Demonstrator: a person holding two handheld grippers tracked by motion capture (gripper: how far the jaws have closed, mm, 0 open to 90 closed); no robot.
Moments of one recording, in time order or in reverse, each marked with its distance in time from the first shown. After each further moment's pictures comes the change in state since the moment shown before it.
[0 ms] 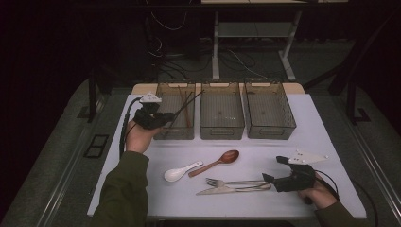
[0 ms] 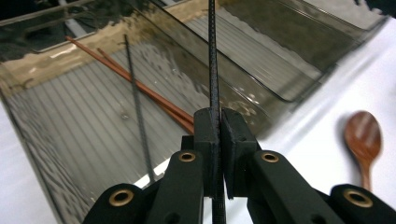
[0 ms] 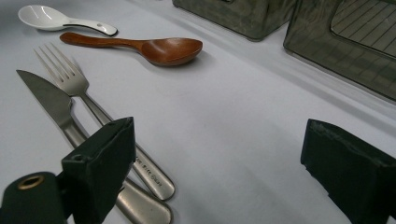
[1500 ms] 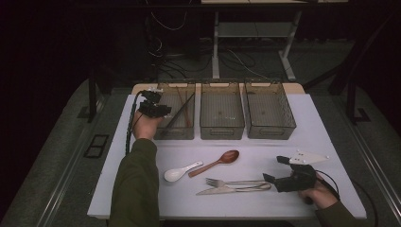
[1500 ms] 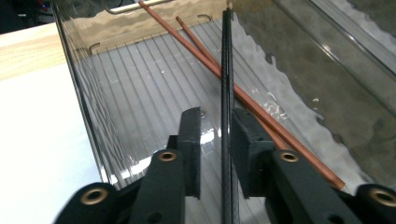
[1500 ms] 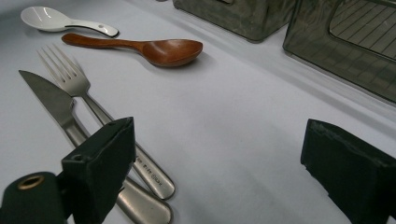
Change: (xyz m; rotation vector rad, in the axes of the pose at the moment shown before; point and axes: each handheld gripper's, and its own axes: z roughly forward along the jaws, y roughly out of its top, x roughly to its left) left arm 0.045 0.003 0.053 0.088 0.187 -0.149; right arm 0.000 0.000 -0.002 -0.005 0.001 -0.002
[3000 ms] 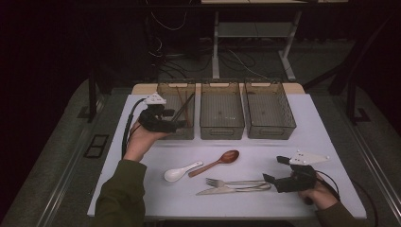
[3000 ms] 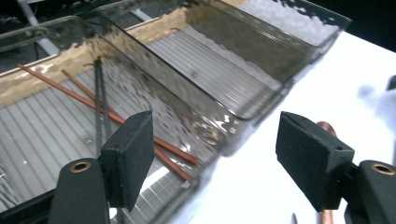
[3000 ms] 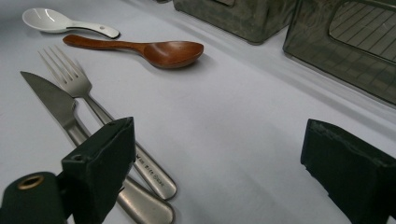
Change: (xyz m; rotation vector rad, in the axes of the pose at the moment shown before) left arm -0.058 -0.020 -0.070 -0.143 -0.306 0.195; right arm 0.002 0.000 -0.001 -0.004 -0.001 -0.005
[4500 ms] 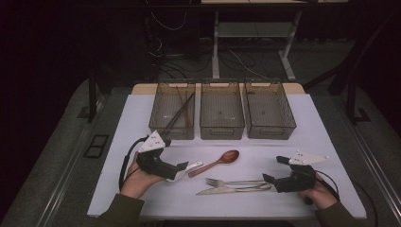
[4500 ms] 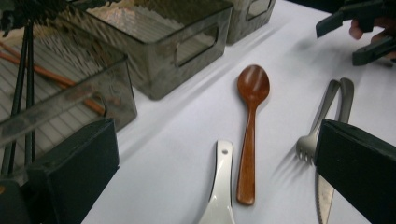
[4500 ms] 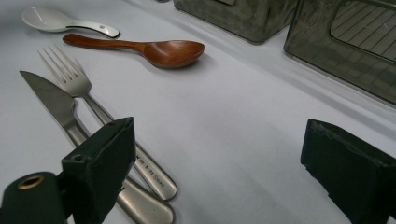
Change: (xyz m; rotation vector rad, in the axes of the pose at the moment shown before) left arm -0.067 -0.080 -0.023 -0.046 -0.043 0.070; right arm 0.000 0.000 0.001 0.002 -0.001 0.000
